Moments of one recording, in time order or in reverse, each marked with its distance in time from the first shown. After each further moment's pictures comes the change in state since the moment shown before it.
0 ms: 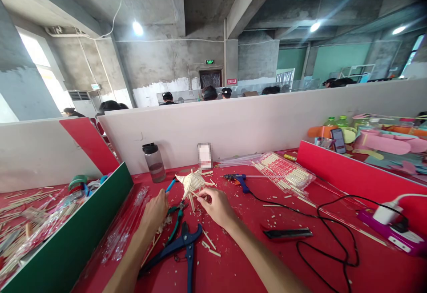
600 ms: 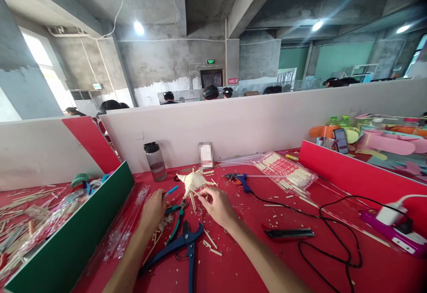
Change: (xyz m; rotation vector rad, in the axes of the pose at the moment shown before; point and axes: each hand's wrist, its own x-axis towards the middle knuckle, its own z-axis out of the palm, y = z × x) left_hand 0.001 -0.014 0.005 -0.346 0.104 -0.019; right_hand -0.001 -0.001 0.002 -0.021 0.007 -0.013
